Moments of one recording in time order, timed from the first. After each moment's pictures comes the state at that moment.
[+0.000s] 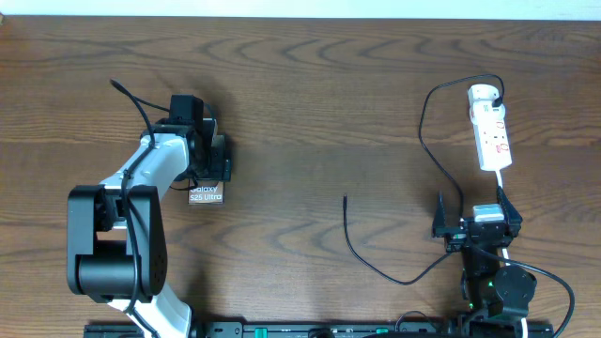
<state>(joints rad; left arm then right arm) -0.03 1.84 1.06 -0.61 0.03 -0.01 -0.11 0.01 0.01 -0.06 -0.14 -0.22</state>
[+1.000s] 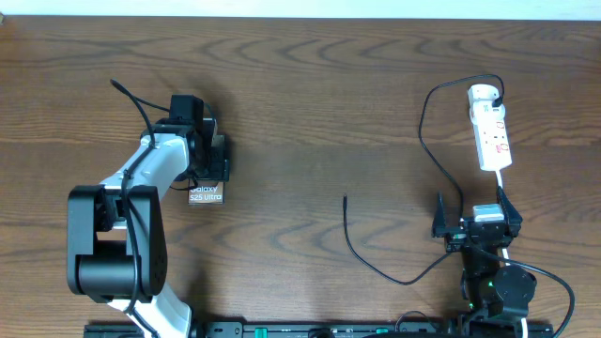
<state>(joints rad) -0.03 1.84 1.06 -0.61 0.03 -0.01 -0.11 0.01 0.01 -0.06 -0.14 -0.22</state>
